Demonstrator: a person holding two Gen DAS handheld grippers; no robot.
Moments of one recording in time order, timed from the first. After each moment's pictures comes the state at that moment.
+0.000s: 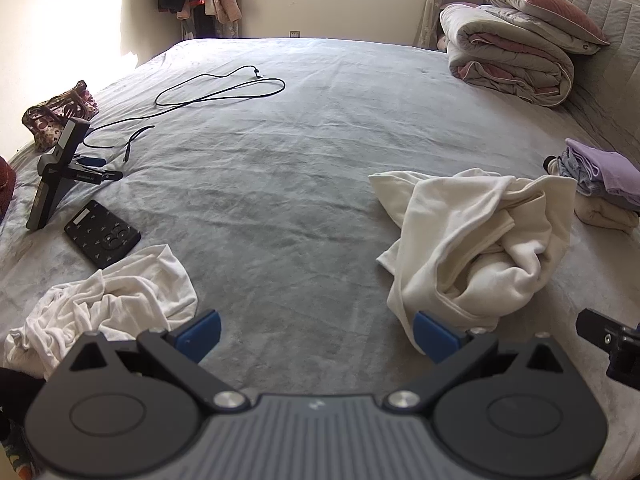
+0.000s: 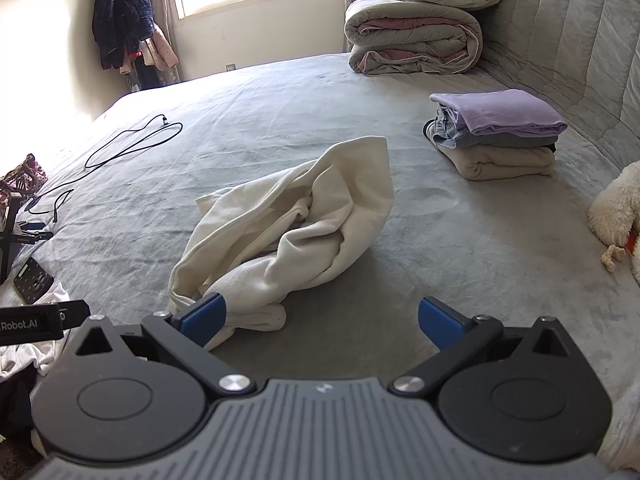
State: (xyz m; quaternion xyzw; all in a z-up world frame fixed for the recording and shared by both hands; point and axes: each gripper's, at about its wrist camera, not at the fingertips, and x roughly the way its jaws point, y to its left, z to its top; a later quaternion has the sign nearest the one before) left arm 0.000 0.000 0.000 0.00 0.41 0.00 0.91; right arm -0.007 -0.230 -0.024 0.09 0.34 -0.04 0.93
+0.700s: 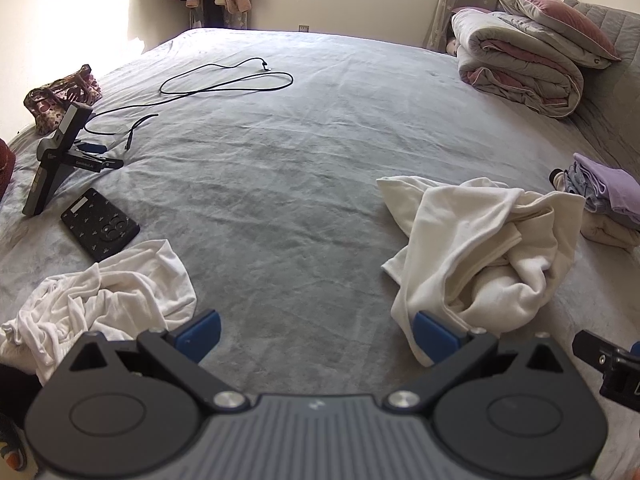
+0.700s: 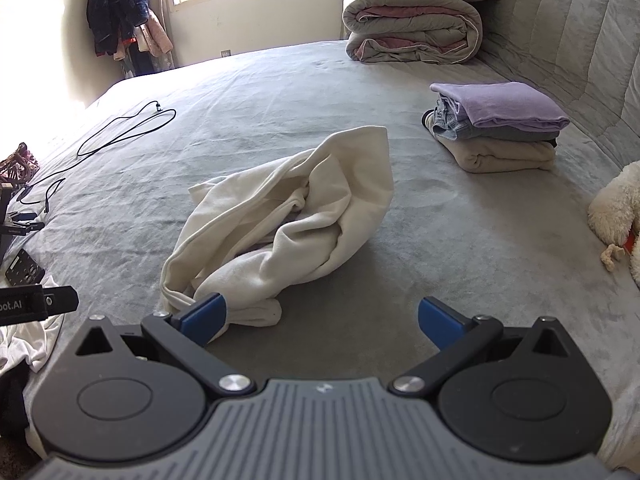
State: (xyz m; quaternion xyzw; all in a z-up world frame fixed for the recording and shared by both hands) left arm 0.013 0.006 -0.001 -0.02 0.41 0.00 0.91; right arm 0.004 -0.223 -0.030 0.08 0.37 -0.05 0.93
